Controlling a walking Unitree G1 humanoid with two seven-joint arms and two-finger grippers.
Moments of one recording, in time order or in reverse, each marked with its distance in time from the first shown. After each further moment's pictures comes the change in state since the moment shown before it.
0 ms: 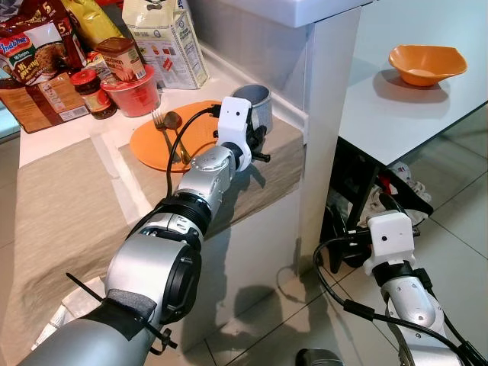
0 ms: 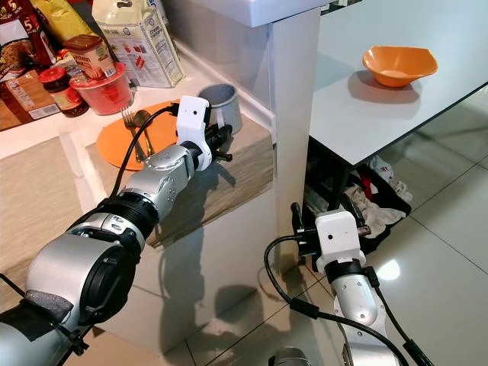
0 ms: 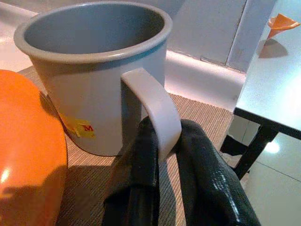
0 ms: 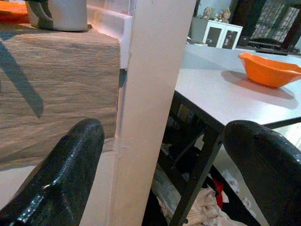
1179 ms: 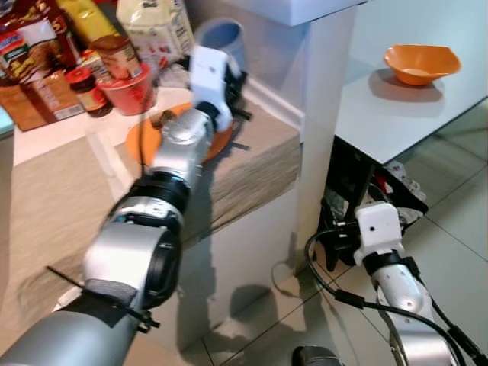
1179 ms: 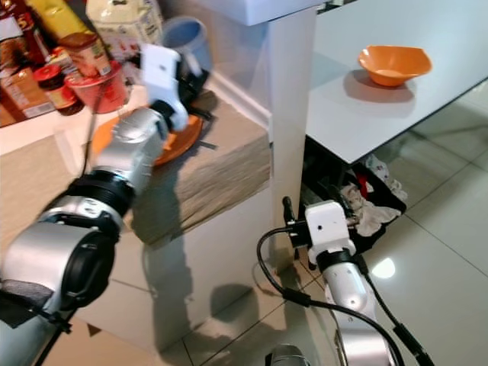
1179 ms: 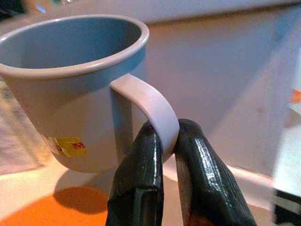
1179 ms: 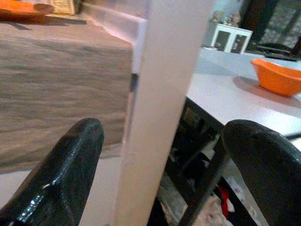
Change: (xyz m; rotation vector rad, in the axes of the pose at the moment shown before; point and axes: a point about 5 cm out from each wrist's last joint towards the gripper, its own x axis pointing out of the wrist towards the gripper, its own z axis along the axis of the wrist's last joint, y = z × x) left arm -0.017 0.039 0.073 0.164 -0.317 0.066; right arm 0.020 0.010 0.003 -0.002 -0.024 0.049
